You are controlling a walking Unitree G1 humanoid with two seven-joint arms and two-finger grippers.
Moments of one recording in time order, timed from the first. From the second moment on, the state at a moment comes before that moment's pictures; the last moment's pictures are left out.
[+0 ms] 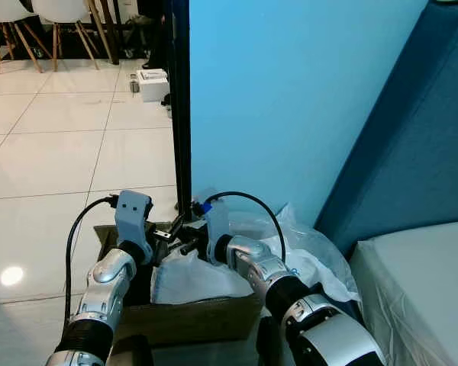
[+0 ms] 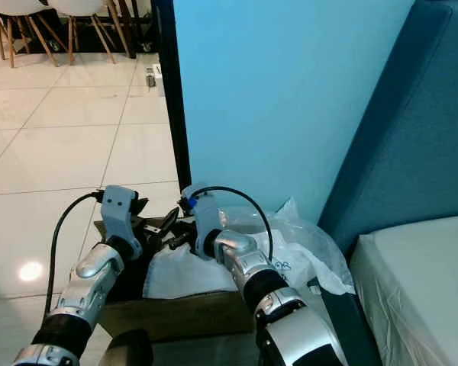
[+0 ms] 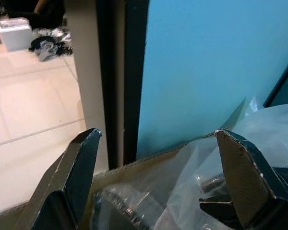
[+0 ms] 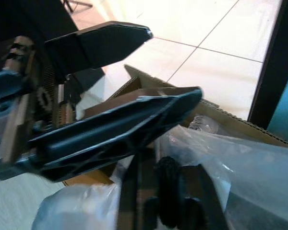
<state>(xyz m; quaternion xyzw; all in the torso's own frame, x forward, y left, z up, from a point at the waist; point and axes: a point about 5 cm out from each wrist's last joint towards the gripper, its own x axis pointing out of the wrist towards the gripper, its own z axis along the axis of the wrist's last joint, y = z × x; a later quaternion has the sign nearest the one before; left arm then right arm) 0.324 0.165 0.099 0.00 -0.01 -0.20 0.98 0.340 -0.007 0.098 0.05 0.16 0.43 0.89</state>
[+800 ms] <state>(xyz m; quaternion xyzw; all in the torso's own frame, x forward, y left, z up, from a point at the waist) 0.299 0.128 0.109 0.06 -0.02 -0.42 0.91 0.346 -0.031 0.094 0.34 0.22 0.35 0.84</state>
